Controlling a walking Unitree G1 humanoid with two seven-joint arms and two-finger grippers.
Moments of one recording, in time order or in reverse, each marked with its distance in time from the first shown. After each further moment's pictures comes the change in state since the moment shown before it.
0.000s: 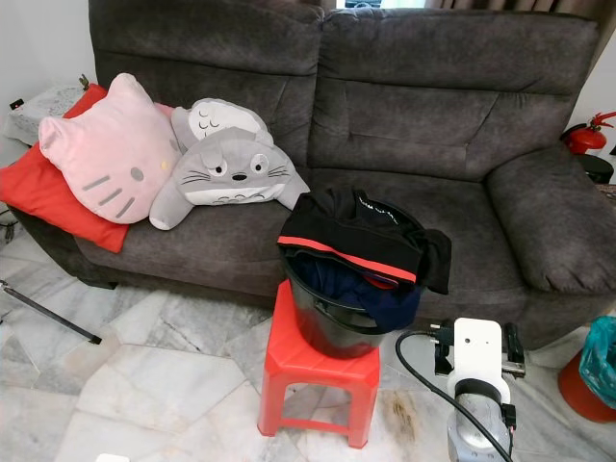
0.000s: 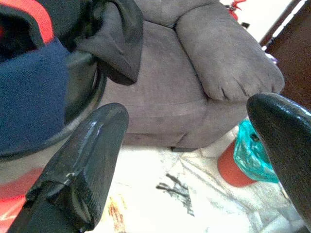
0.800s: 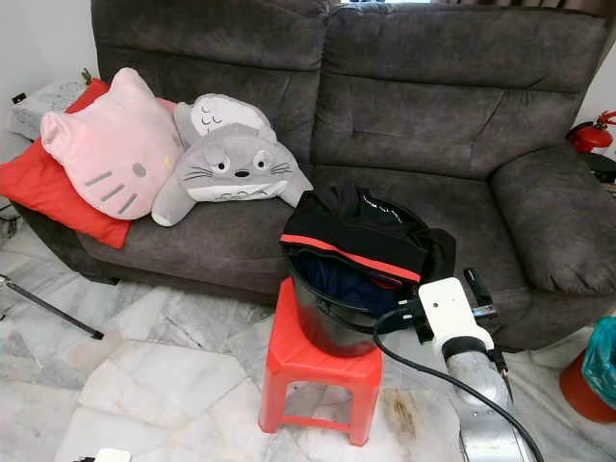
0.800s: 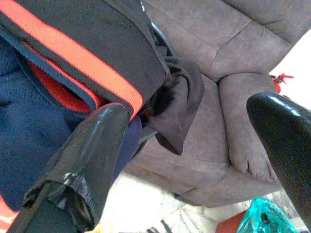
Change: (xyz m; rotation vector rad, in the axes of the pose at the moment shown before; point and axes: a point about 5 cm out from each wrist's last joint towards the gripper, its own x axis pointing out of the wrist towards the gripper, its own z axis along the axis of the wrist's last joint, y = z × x) left arm 0.001 0.000 0.006 0.000 -0.014 0.000; right arm 0.016 0.009 0.040 -0.225 -0.154 0.222
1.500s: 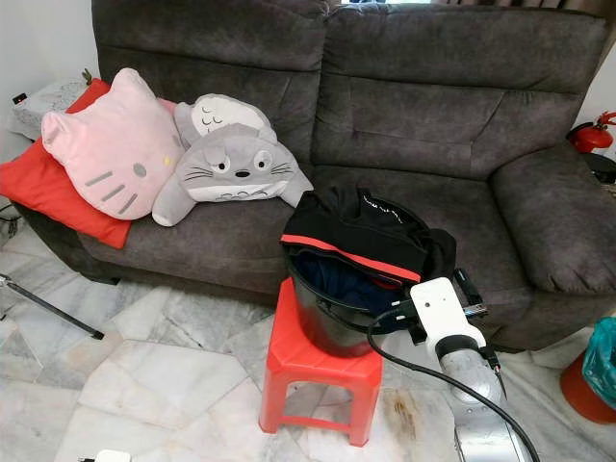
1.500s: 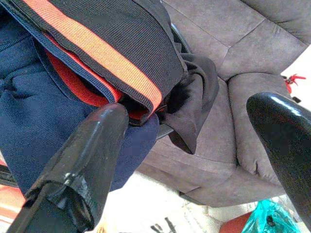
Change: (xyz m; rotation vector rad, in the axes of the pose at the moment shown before) left arm 0.000 0.000 -0.002 0.001 0.004 0.000; right arm 0.001 0.007 -0.004 -0.017 0.027 0.042
